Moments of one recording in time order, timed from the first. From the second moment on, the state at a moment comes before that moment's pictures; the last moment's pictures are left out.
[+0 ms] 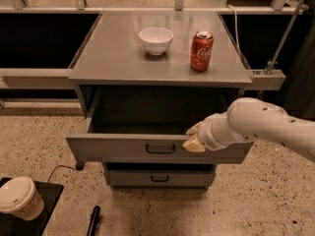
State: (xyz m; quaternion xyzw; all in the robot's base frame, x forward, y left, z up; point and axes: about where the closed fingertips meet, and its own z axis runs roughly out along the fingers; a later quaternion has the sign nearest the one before) arm 0.565 -0.127 0.681 -0.50 0.81 0.06 0.31
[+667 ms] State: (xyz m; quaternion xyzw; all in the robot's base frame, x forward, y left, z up) arm 0.552 -0.128 0.681 -0.50 0.80 0.06 0.31
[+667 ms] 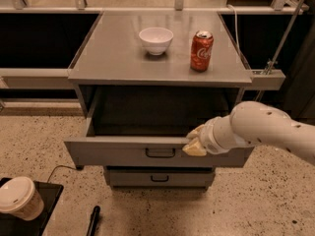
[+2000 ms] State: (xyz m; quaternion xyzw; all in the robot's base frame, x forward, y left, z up) arm 0.530 -0.129 0.681 -0.50 0.80 0.07 0.32
